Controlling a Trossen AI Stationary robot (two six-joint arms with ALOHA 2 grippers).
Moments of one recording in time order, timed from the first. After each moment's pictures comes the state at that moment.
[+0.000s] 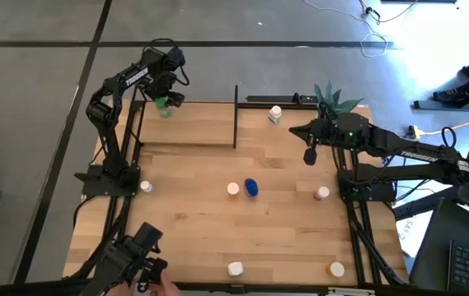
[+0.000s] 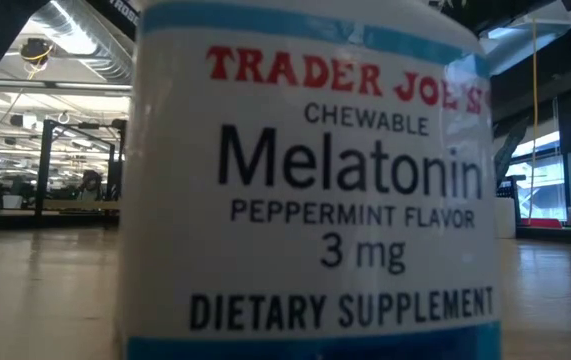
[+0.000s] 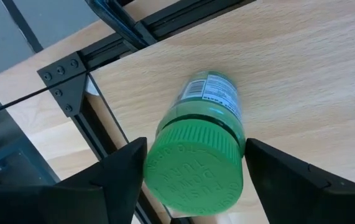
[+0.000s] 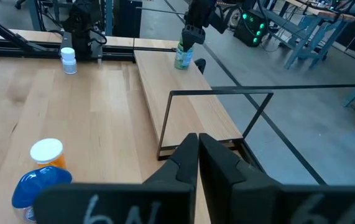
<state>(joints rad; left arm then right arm) 1.07 1.87 1.62 -1.30 -0.22 -0.14 -0.24 0.78 0.76 -0.29 0.13 -0.16</state>
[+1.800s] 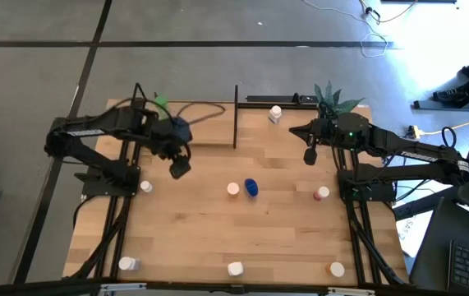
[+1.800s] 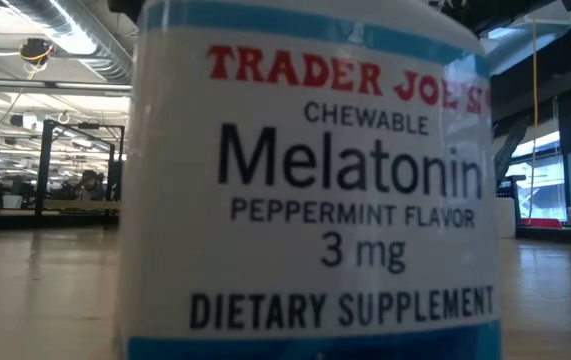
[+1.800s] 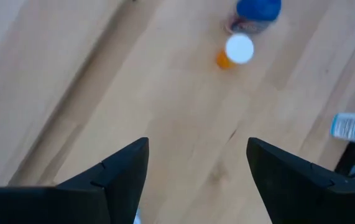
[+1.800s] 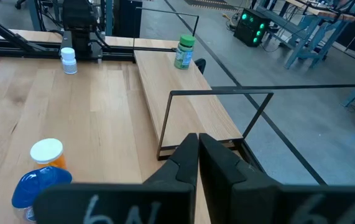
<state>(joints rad) 0.00 1.31 1.54 -1.28 -0.10 -0.57 -0.24 0.78 0.76 -0.29 0.13 -0.16</state>
